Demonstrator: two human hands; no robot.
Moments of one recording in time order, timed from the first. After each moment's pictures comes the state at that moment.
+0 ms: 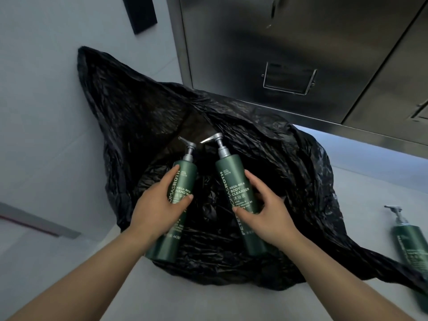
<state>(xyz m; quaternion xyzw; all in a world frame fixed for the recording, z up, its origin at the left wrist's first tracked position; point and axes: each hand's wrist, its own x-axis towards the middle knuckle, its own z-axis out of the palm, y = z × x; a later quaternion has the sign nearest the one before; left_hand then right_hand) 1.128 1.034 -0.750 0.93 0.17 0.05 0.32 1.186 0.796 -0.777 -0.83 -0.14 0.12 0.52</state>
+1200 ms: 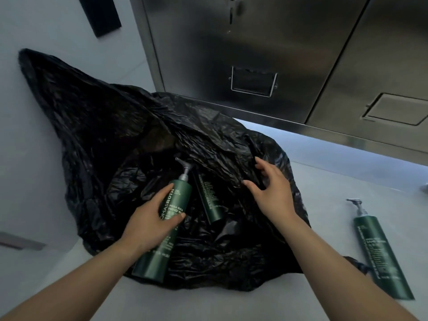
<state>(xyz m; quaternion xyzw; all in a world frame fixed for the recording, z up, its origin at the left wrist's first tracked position) 1.128 0.988 -0.773 0.91 0.16 -0.04 0.37 1.238 0.732 -0.784 -0.89 -0.08 -0.05 0.44</state>
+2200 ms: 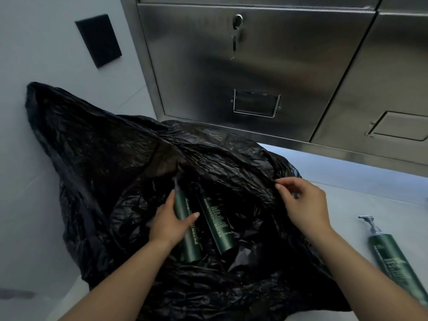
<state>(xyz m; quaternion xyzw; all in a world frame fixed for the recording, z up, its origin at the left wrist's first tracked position) 1.211 1.002 -0.807 0.88 0.23 -0.05 0.41 1.266 0.721 -0.763 -0.89 0.00 -0.14 0.44</state>
